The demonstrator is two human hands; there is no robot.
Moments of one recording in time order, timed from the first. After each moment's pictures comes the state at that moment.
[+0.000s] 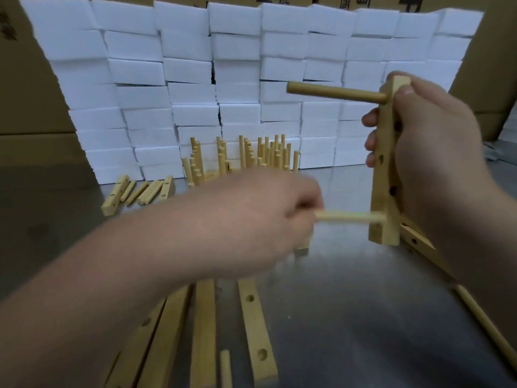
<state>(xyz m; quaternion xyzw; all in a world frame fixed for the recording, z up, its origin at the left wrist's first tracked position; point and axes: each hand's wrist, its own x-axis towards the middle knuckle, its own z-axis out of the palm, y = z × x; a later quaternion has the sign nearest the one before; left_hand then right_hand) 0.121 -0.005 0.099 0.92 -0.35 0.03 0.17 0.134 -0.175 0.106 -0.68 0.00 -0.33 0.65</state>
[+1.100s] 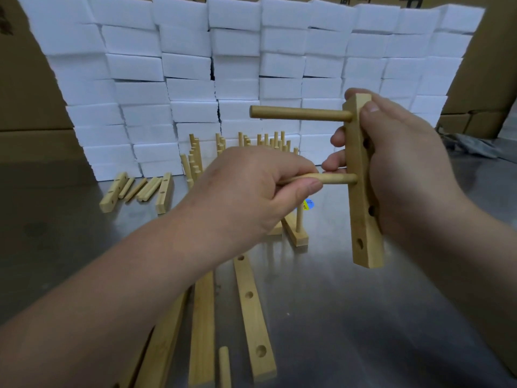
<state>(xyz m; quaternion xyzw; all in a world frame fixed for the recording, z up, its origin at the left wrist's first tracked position) 0.142 -0.007 0.080 0.83 -0.40 0.24 0.29 0.132 -0.158 0.092 -0.66 -0.07 -0.24 0.71</state>
